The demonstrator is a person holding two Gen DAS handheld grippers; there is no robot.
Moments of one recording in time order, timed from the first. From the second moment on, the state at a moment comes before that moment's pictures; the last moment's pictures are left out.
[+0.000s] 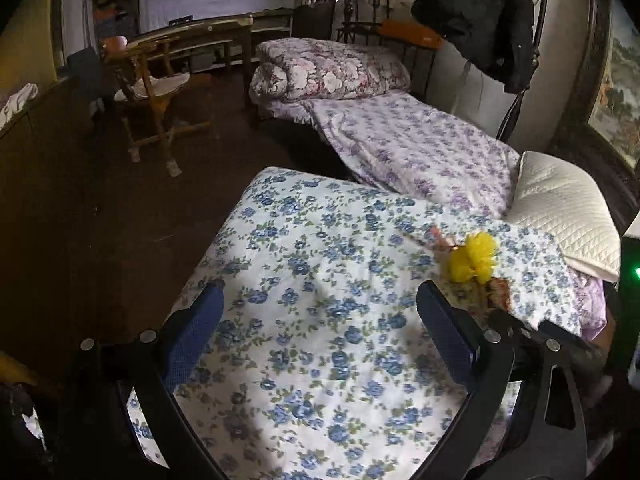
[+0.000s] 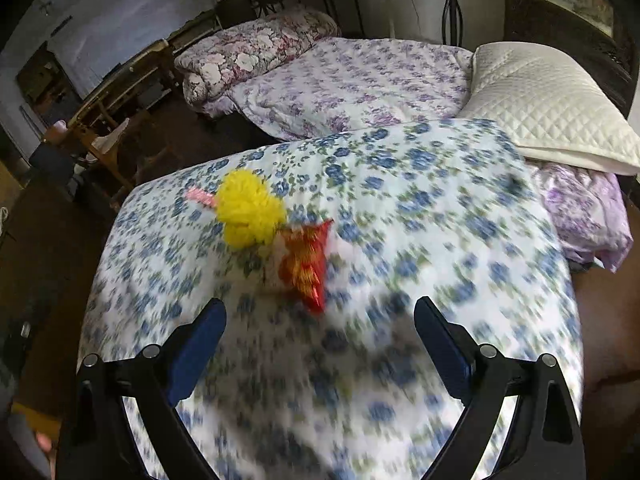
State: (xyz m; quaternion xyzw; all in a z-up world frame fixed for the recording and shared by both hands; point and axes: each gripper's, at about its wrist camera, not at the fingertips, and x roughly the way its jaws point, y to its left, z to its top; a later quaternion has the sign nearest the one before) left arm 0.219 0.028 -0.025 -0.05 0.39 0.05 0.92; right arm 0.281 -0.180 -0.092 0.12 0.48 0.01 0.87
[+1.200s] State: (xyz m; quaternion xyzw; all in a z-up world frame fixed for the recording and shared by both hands) left arm 0.324 -0.107 -0.085 0.02 0.44 -0.11 0.89; right arm 0.198 -0.207 -0.102 0.16 0.49 0.02 0.85
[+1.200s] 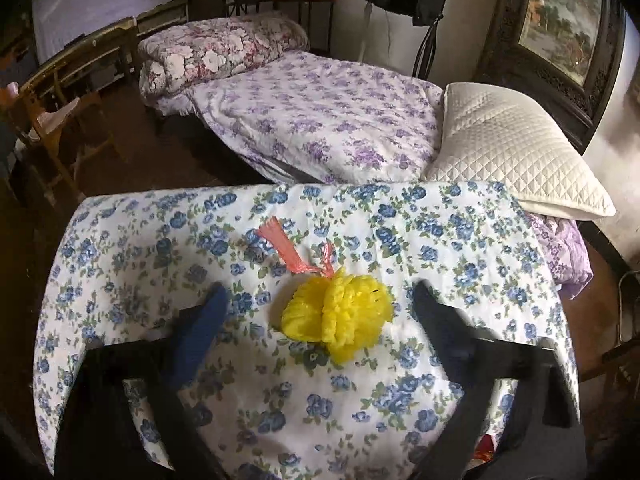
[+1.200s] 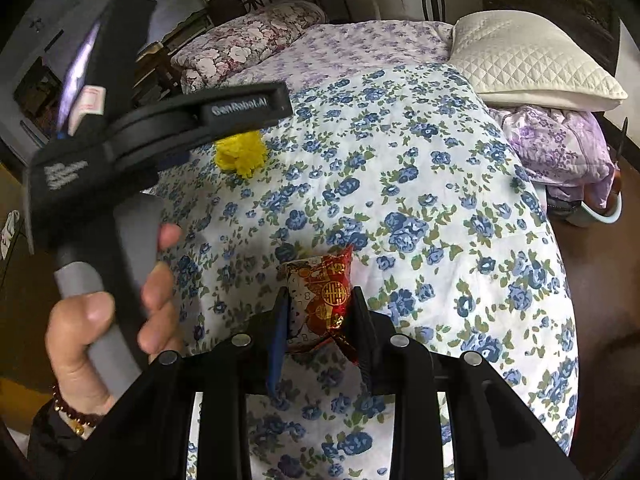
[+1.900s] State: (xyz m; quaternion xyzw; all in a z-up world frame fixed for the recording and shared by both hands) left arm 0.150 -0.020 0.000 -0.04 0.41 -0.10 0.91; right arm 0.142 -0.187 -0.062 0.18 0.43 0.03 0.88
